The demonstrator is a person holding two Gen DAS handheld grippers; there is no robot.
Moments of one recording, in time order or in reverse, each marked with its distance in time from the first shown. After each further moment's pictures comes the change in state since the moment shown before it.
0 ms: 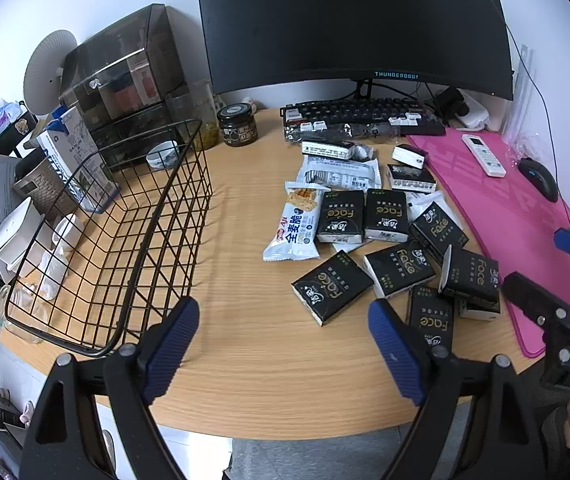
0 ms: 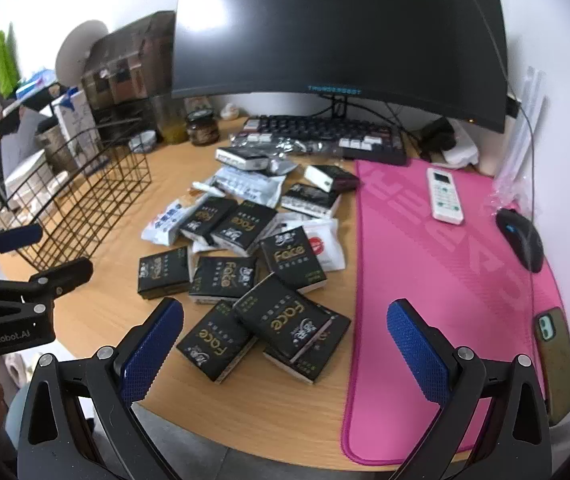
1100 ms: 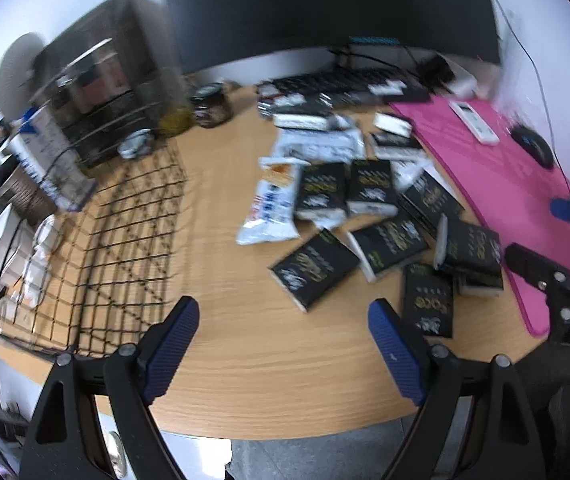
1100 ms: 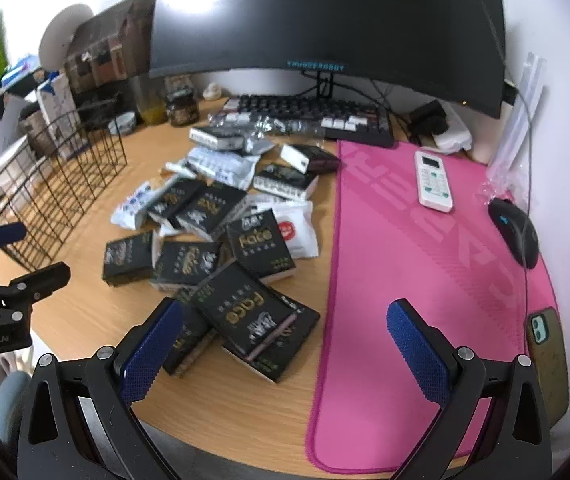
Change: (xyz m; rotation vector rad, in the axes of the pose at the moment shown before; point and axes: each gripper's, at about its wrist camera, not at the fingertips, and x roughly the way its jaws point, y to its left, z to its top) left arm 0.027 -0.020 -0.002 -0.036 0.100 0.024; right arm 0.030 -0.025 -0.005 -0.045 0.092 -0.002
